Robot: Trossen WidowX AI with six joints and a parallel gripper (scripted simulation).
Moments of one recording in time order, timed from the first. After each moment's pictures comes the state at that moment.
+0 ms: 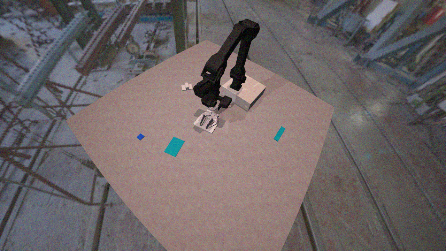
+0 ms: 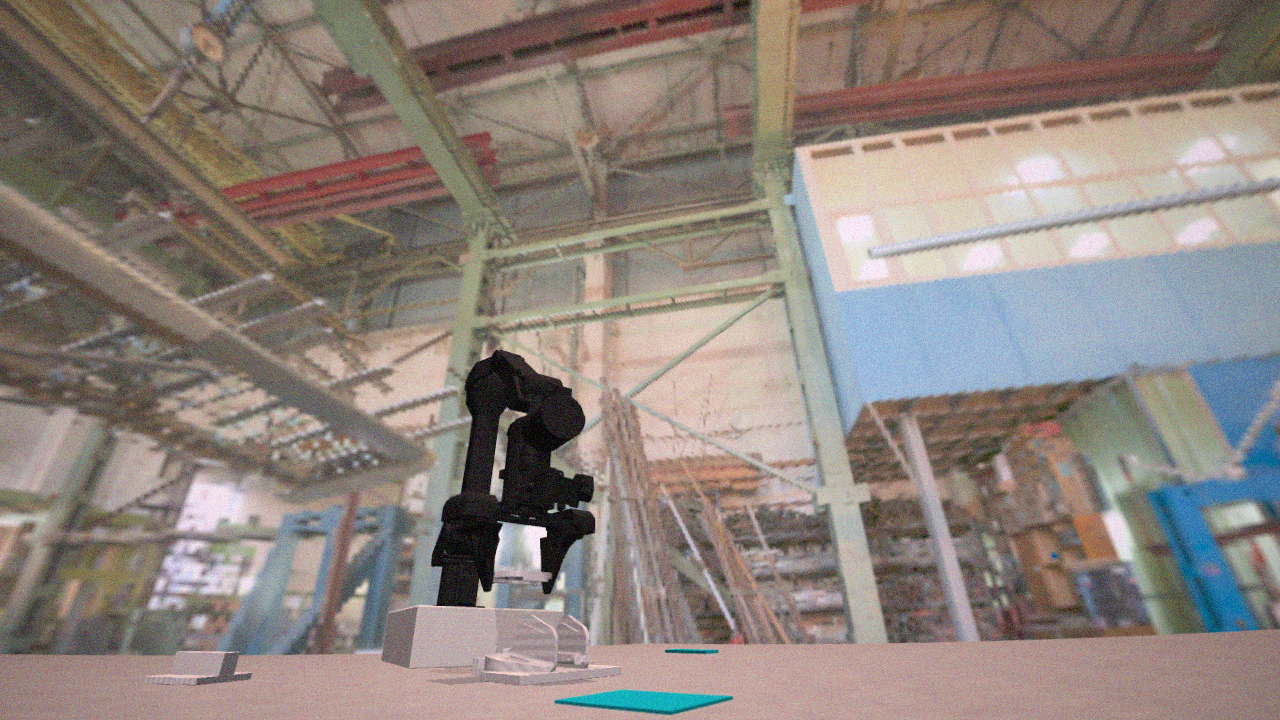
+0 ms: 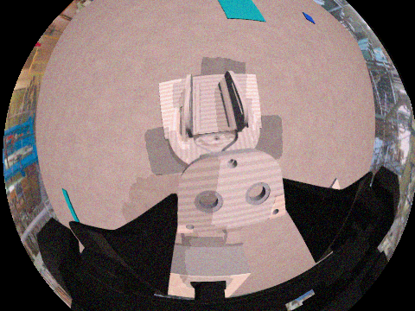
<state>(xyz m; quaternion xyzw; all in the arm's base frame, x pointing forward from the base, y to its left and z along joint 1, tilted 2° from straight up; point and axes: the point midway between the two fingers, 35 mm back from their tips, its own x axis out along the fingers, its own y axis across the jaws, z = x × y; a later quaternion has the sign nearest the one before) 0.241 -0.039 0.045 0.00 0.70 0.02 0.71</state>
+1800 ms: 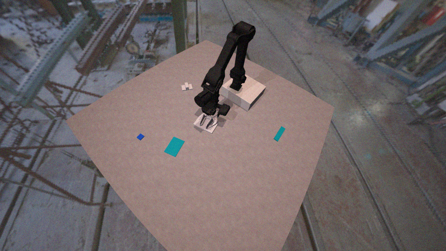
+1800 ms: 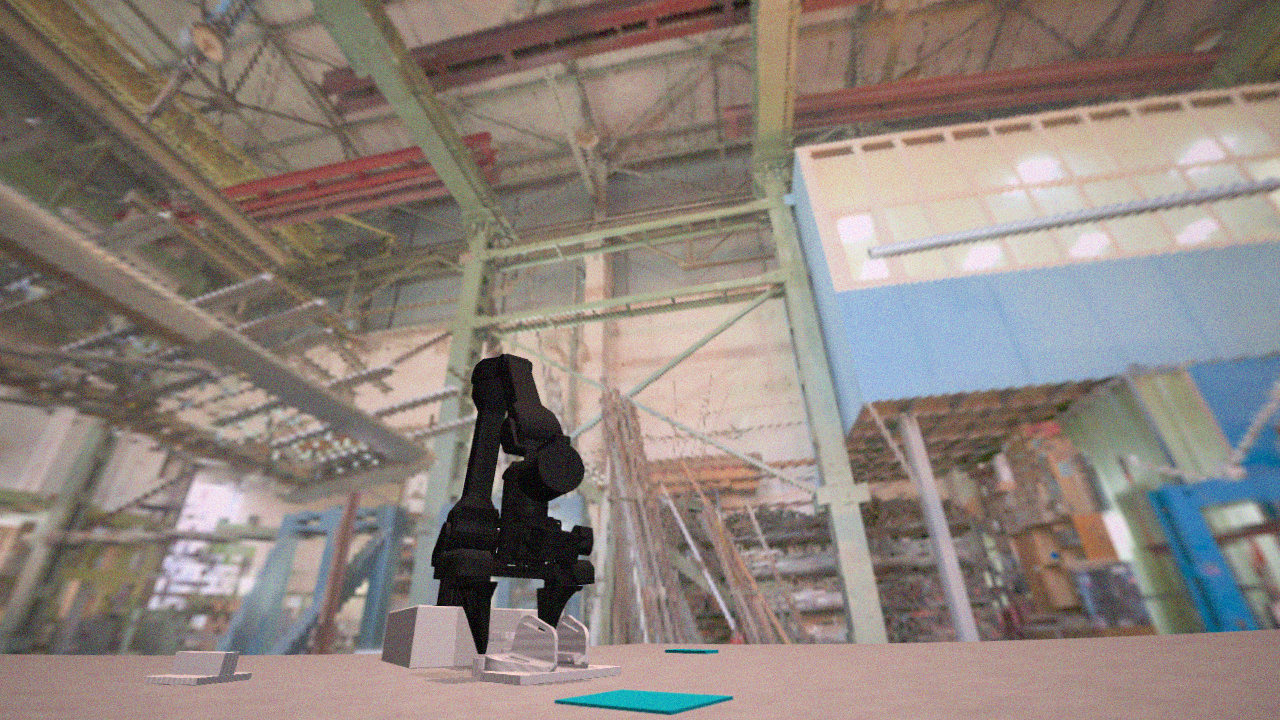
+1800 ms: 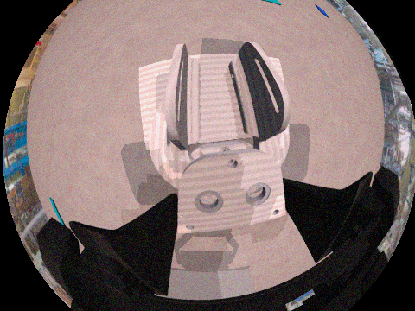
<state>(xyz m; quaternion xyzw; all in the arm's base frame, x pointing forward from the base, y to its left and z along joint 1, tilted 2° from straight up) 0.241 -0.037 -0.016 0.00 0.70 0.02 0.71</state>
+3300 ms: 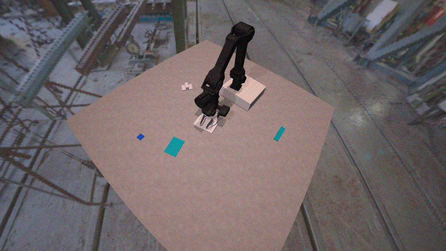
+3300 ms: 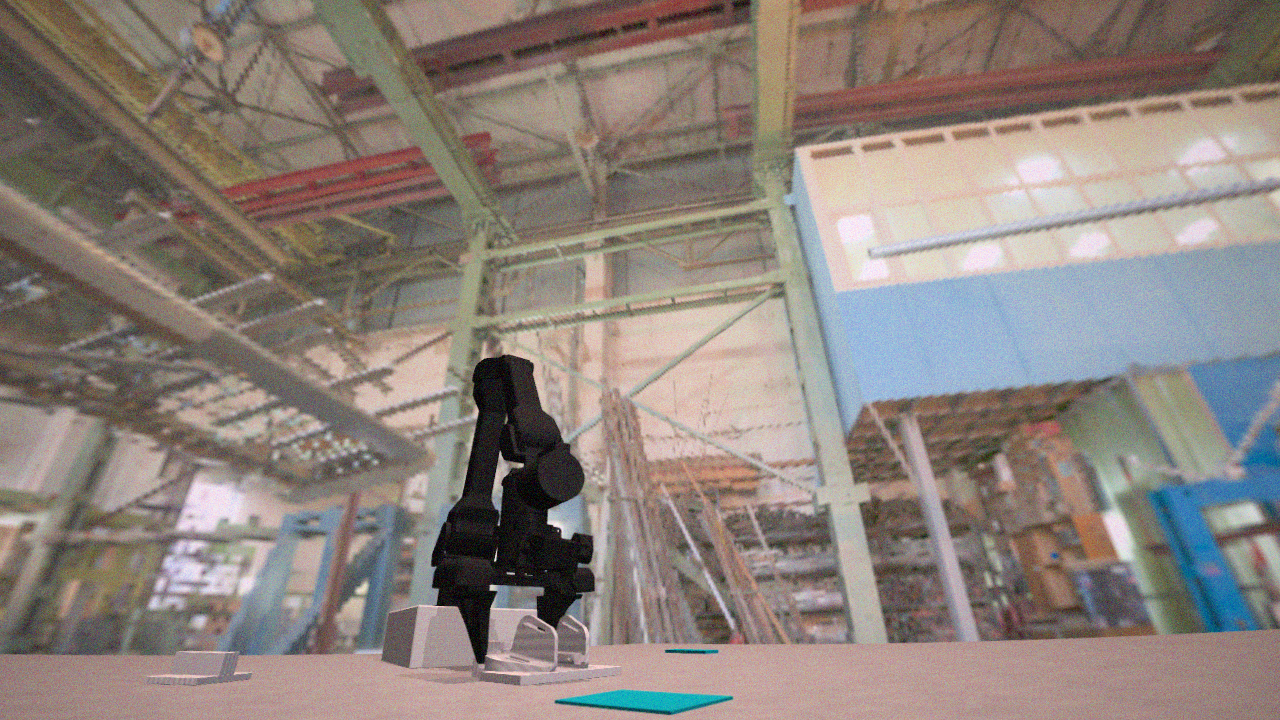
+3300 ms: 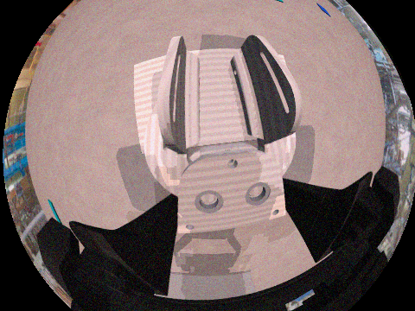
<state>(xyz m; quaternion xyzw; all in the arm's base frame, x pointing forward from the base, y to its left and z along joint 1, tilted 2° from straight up) 0.241 -0.037 -0.026 0.00 0.70 0.02 0.71</state>
